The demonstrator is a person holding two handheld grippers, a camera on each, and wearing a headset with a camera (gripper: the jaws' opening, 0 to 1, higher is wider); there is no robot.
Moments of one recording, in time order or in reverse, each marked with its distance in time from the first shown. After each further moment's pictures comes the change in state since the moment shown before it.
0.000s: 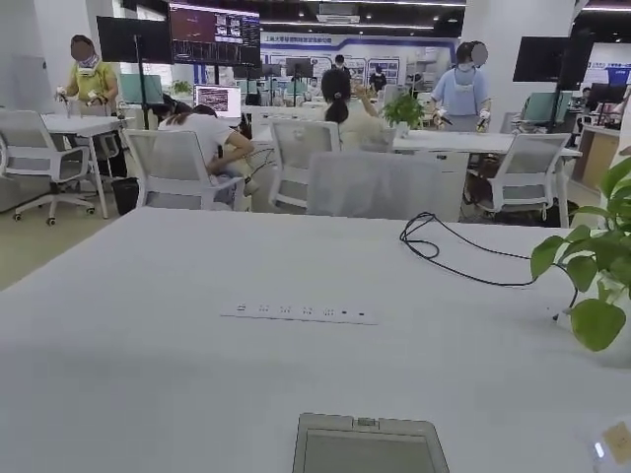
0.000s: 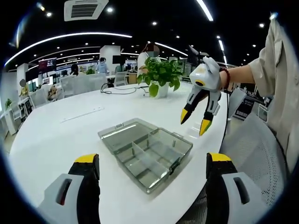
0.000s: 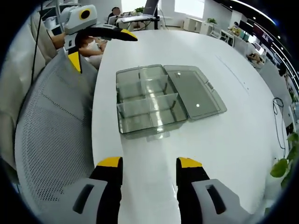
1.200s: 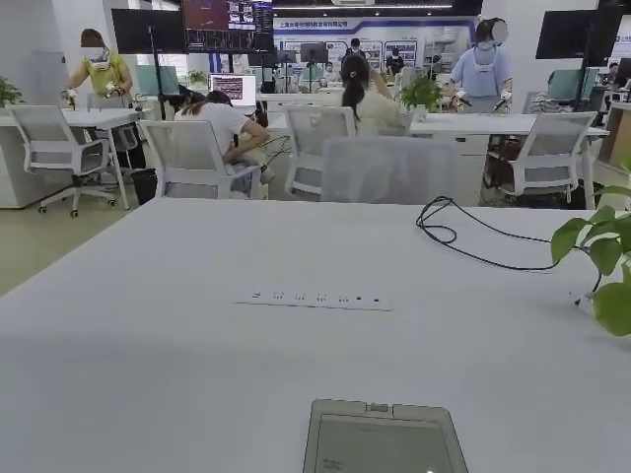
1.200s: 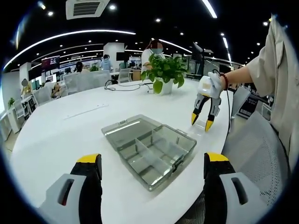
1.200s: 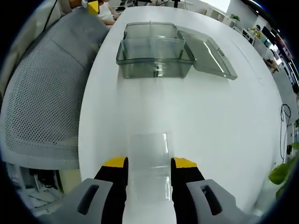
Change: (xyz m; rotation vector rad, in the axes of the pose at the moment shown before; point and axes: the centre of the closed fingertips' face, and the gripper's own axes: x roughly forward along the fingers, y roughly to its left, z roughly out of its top) left arm 0.000 0.005 -0.004 -0.006 0.031 0.041; right arm 0.007 -0.020 -0.088 -0.175 0.194 0.061
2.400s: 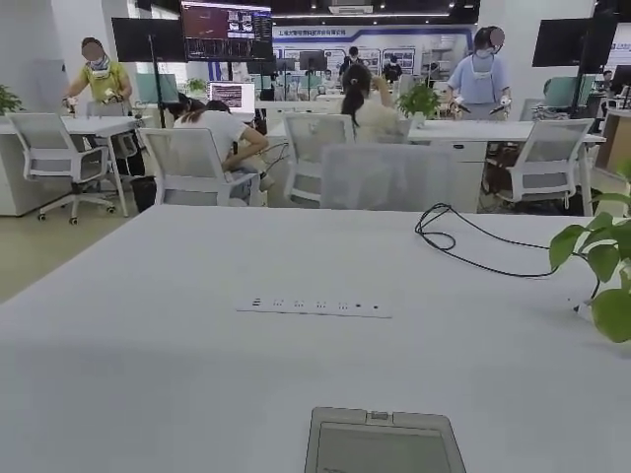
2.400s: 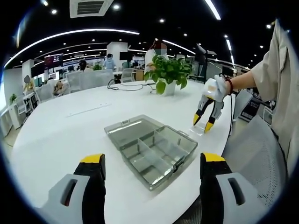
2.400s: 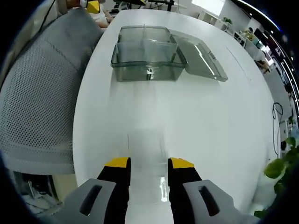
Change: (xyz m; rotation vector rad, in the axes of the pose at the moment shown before) left arm -0.004 0.004 0.001 -0.041 -0.002 0.021; right arm -0.006 -0.009 0.006 0.020 -0.048 -0.115
